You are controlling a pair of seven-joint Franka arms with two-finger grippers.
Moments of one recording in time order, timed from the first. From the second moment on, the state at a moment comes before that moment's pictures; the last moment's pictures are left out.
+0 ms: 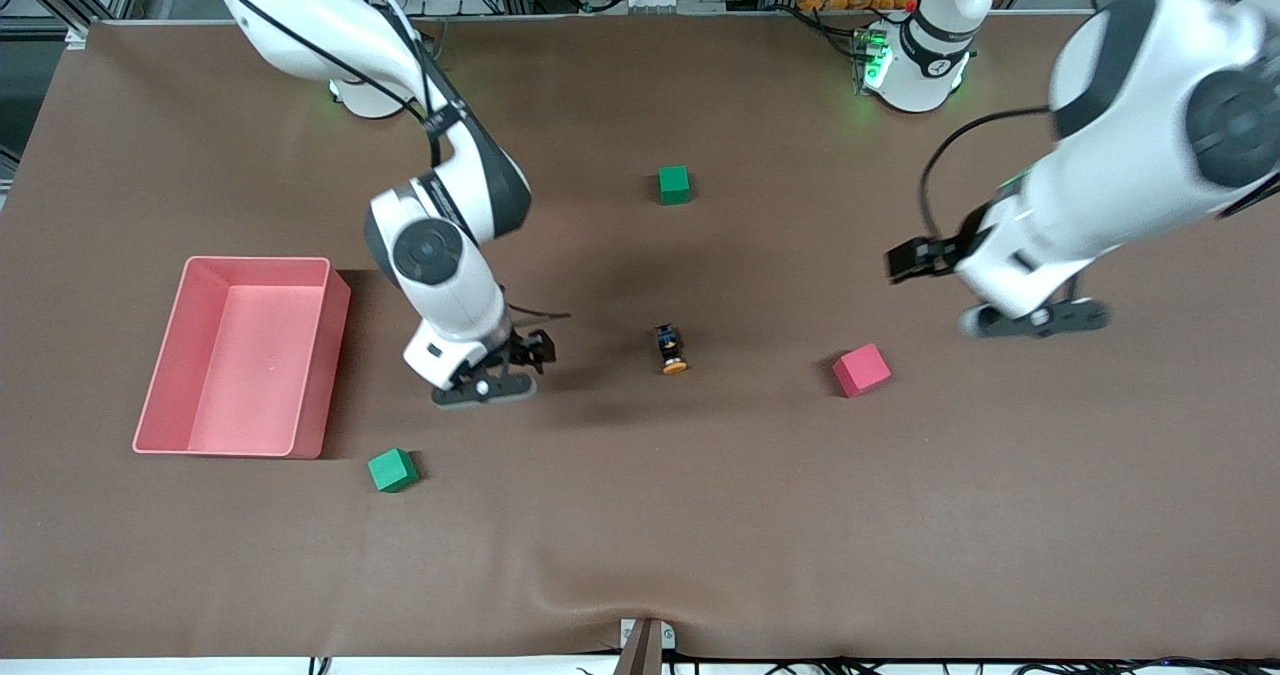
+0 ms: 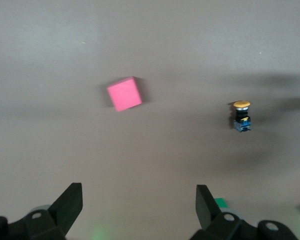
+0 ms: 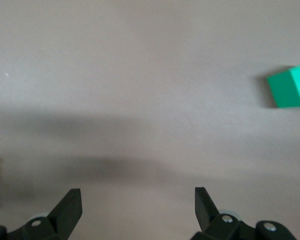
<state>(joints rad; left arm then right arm) -0.22 0.33 -0.14 -1.37 -0.09 1.57 -0.41 0.46 0.46 0.02 -1.77 -0.06 2.33 0.37</state>
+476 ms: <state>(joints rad) -0.34 0.53 -0.12 -1.23 -0.09 1.66 -0.60 0.28 0.26 0.02 -1.98 -0.06 2.34 -0.01</state>
